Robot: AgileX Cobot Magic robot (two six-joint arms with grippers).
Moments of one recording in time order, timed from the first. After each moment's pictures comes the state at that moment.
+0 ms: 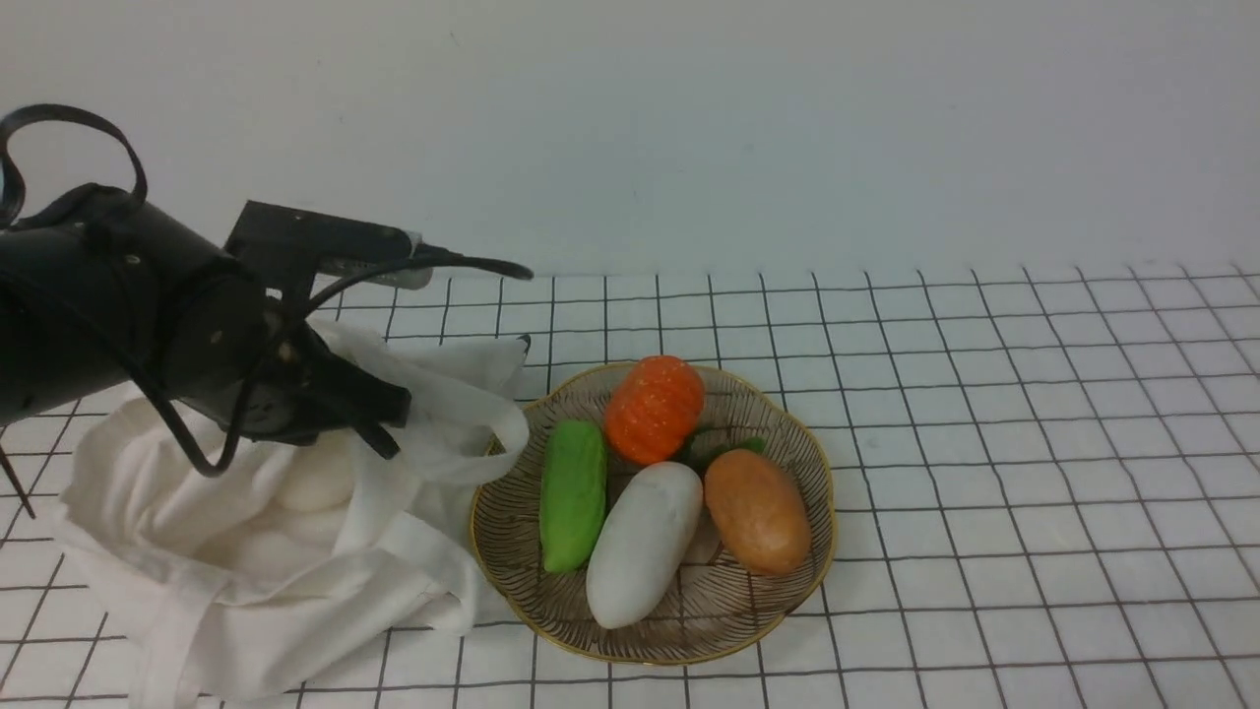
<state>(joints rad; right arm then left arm) 0.17 -0.01 0.03 -0.06 0.36 0.10 -0.28 1.60 -1.03 0.40 0.61 -0.42</state>
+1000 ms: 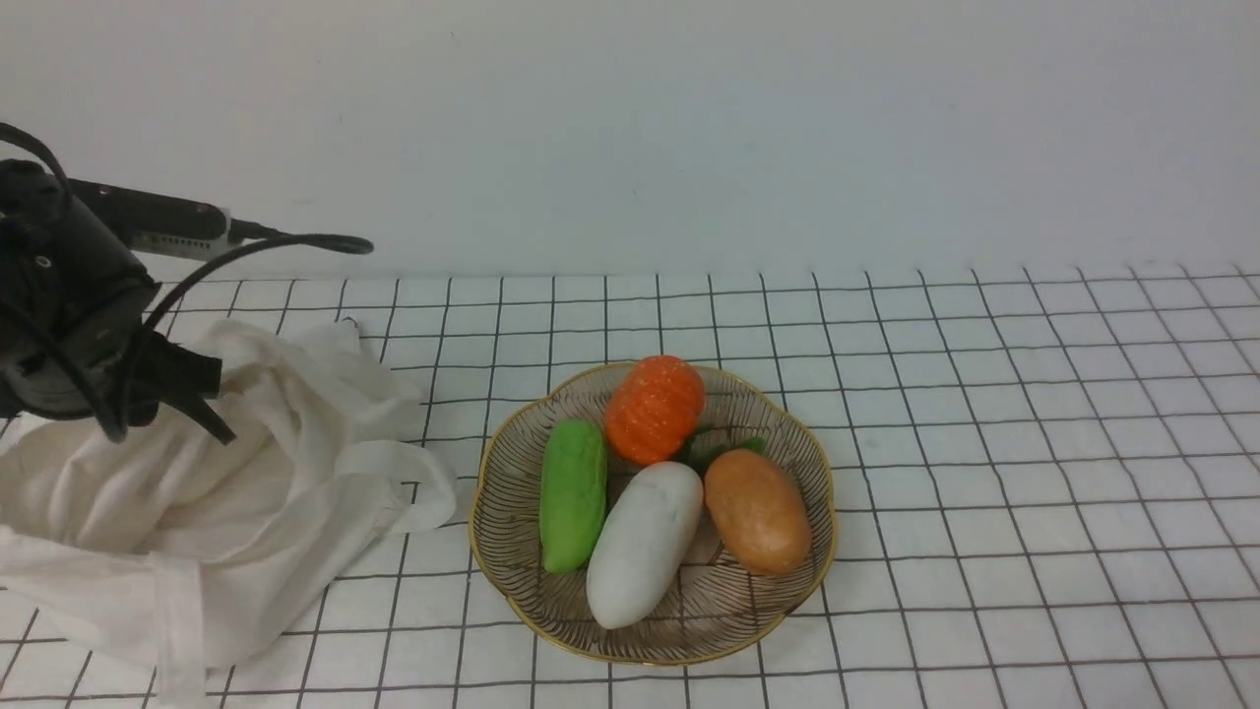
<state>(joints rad) 0.17 -0.01 0.03 -0.06 0.36 0.10 -0.13 1.56 -1.03 0.80 0.81 -0.76</state>
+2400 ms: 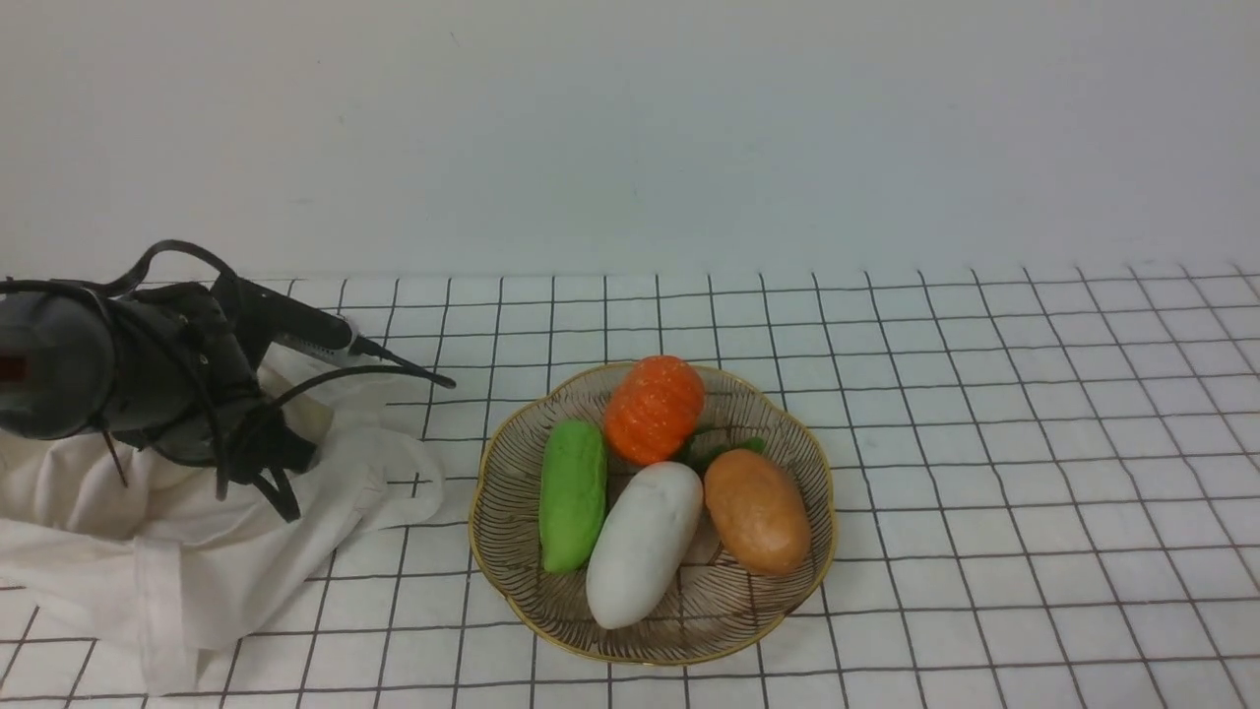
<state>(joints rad) 0.17 -0.01 0.03 -0.06 0.36 0.10 -0.12 1.89 -1.03 1.04 0.50 -0.79</state>
